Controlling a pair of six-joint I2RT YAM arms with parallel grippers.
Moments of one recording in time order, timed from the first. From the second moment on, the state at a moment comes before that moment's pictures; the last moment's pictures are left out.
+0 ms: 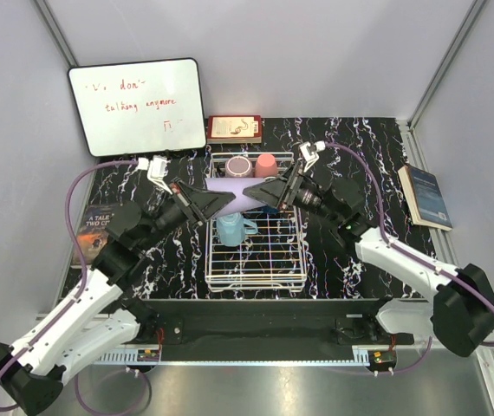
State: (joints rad) left arm -0.61 0.74 0.71 0.22 0.29 -0.89; right arm 0.64 1.24 0.76 0.73 -0.52 1.18
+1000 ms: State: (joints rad) left arm -0.26 1.38 1.48 -0.85 -0.55 -0.50; right arm 0.65 1.23 1.22 -0.64 0.54 0.71
